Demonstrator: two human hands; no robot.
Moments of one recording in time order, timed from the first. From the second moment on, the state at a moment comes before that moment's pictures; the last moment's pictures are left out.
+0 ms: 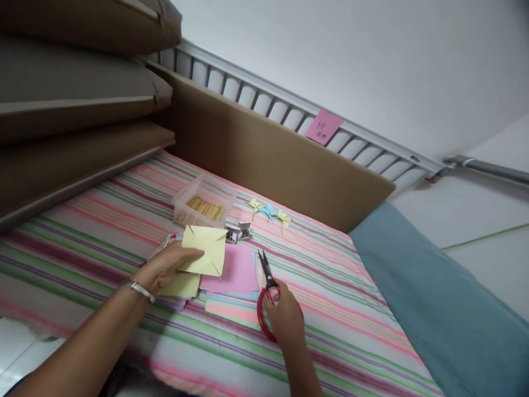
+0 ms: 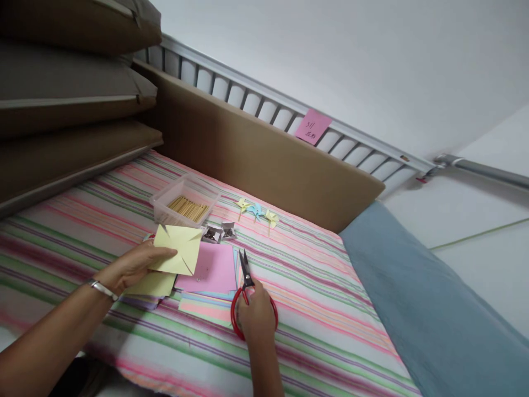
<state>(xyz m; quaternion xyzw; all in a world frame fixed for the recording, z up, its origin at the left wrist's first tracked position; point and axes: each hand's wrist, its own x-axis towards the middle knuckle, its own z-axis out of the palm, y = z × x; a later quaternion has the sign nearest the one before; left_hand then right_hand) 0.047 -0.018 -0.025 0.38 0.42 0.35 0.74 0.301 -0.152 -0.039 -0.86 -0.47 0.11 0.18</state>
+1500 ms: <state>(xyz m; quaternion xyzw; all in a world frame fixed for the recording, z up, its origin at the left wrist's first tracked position) 0.093 -0.045 -0.030 0.31 0.40 0.38 0.78 0.218 -0.137 -0.028 -0.60 -0.68 -0.05 0.41</state>
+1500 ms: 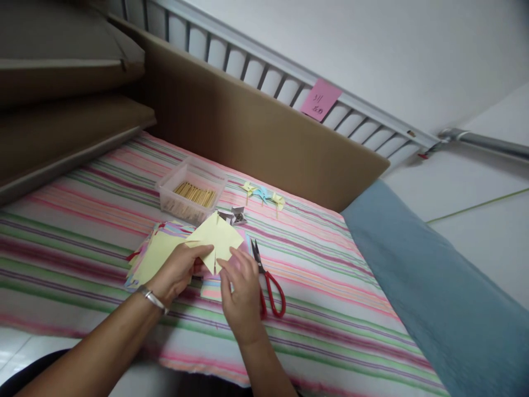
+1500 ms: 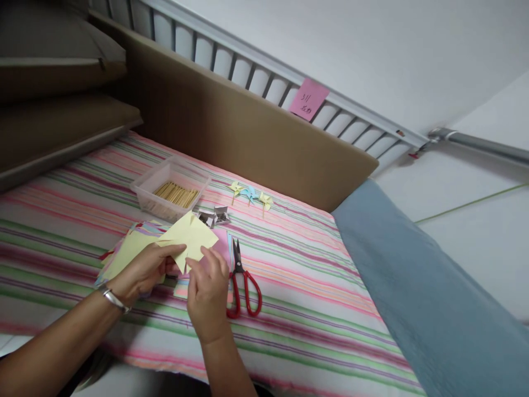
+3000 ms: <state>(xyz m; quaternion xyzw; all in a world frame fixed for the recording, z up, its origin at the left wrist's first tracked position) 0.108 -0.059 -0.033 0.36 0.40 0.34 0.77 0.219 -0.115 -0.037 -0.68 -0.43 0.26 0.53</state>
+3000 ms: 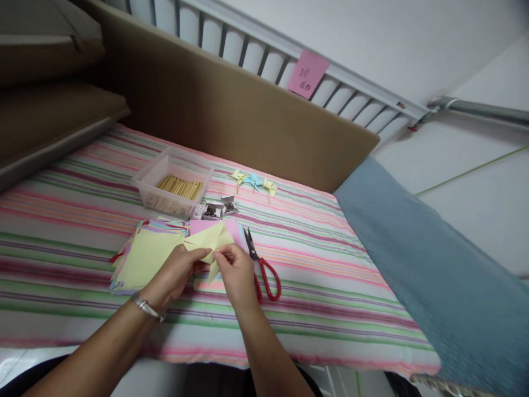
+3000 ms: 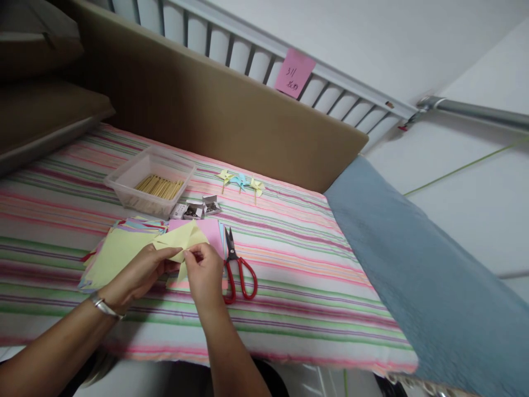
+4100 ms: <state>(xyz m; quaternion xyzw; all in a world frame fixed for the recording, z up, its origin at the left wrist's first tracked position) 0.101 -0.058 -0.038 0.41 0.44 0.30 0.74 0.236 -0.118 -0.021 -0.73 -0.40 0.24 0.50</state>
